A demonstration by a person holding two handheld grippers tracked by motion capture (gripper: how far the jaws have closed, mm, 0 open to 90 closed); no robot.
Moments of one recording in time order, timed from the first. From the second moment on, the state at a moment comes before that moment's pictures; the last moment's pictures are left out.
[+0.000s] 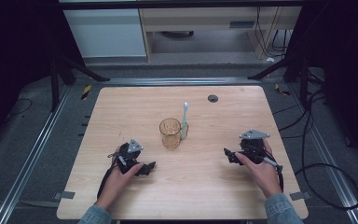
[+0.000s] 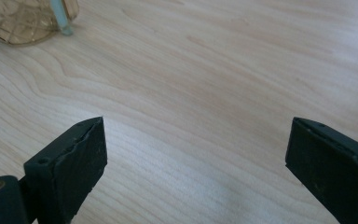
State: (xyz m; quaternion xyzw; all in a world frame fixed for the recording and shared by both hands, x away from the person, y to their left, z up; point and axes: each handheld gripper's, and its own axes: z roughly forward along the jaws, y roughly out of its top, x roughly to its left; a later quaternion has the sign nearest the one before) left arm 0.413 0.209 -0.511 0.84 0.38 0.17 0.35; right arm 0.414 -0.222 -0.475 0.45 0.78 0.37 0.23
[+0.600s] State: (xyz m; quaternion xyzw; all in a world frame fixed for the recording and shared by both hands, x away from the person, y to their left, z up) left arm 0.413 0.209 -0.511 0.84 0.38 0.17 0.35; right arm 0.419 -0.253 -0.507 0.50 0.76 0.35 0.21
